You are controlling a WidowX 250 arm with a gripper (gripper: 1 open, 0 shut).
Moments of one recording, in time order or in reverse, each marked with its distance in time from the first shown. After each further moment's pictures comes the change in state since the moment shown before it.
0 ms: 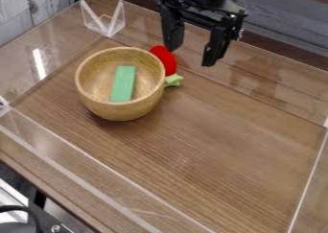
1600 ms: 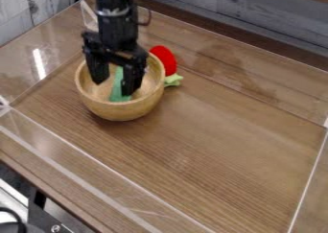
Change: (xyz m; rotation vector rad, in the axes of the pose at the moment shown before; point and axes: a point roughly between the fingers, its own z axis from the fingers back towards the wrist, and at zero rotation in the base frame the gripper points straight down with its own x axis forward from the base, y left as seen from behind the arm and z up) arm -0.028 0.107 -0.081 -0.013 0.008 0.089
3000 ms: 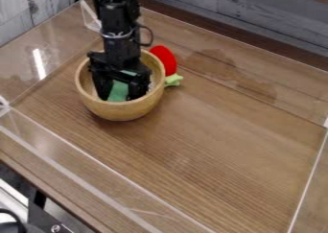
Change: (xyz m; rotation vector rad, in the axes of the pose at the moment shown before) arm 0.007 -0.002 -0.026 -0.031 0.021 0.022
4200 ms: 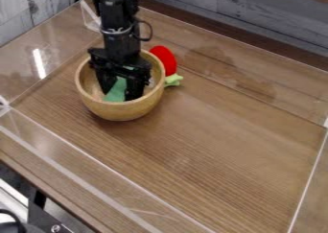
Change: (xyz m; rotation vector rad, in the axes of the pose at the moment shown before) arm 0.009 0.005 -0.003 -0.005 -0.027 0.011
